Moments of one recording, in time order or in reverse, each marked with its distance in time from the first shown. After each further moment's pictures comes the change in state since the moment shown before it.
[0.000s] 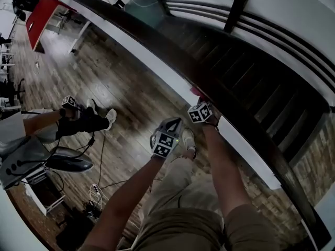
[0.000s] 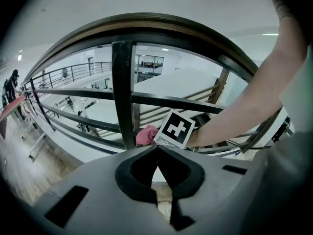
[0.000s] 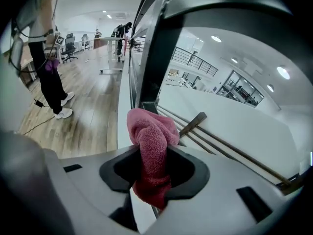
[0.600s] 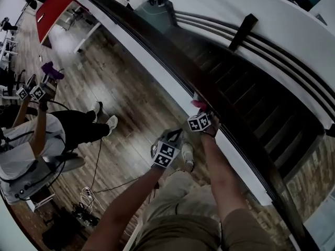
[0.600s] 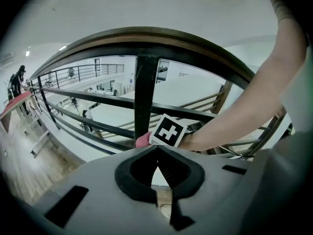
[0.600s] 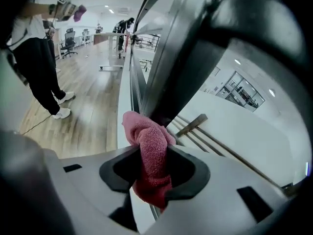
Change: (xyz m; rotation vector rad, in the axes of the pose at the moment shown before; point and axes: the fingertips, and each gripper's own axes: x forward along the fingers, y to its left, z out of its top) left arm -0.040 0.059 0.020 -0.054 -0.039 0.018; right arm 0.008 0.023 0.071 -0.028 0.048 -0.007
